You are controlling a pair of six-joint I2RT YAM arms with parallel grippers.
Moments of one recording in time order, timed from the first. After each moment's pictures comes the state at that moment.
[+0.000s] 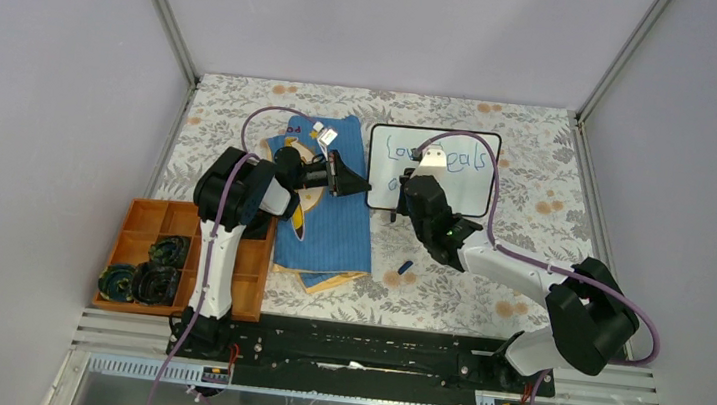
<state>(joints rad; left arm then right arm) -0.25 2.24 0.95 1.38 1.00 -0.82 0.77 1.47 0.83 0.19 0.51 0.36</state>
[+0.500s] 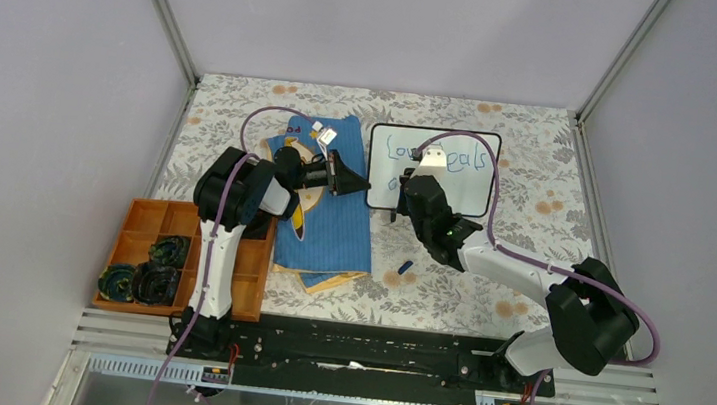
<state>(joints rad) -0.25 2.24 0.95 1.38 1.00 -0.82 0.77 1.47 0.83 0.19 0.51 0.36</state>
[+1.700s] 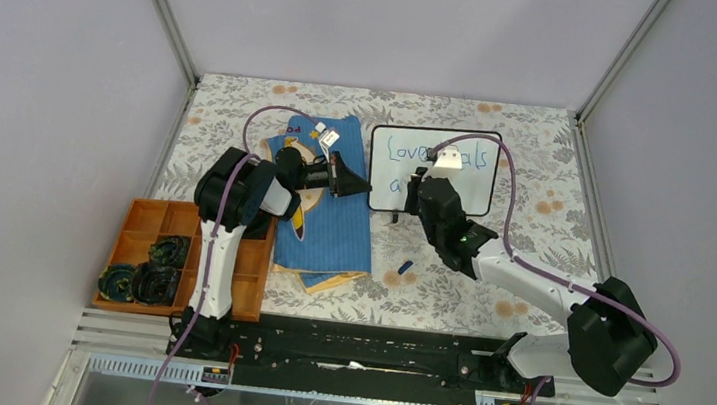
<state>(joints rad) -0.26 2.24 0.95 1.38 1.01 -0.79 0.76 1.35 0.78 0.18 0.51 0.38</state>
